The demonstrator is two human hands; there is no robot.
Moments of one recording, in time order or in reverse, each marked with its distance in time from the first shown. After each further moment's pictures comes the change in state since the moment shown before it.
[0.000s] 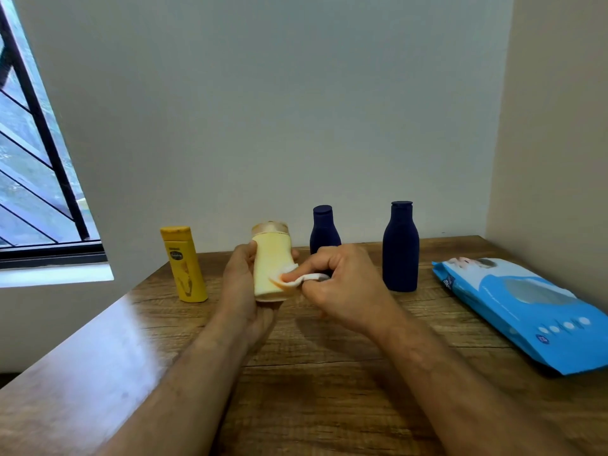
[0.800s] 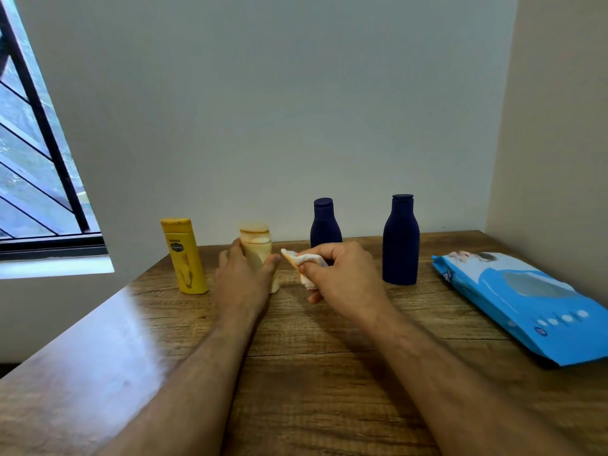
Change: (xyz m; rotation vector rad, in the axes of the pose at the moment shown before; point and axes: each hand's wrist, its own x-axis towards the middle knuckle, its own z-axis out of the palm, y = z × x) left_hand 0.049 -0.017 -0.042 1.387 0.476 0.572; right_hand 0.004 0.014 0.011 0.115 0.125 0.172
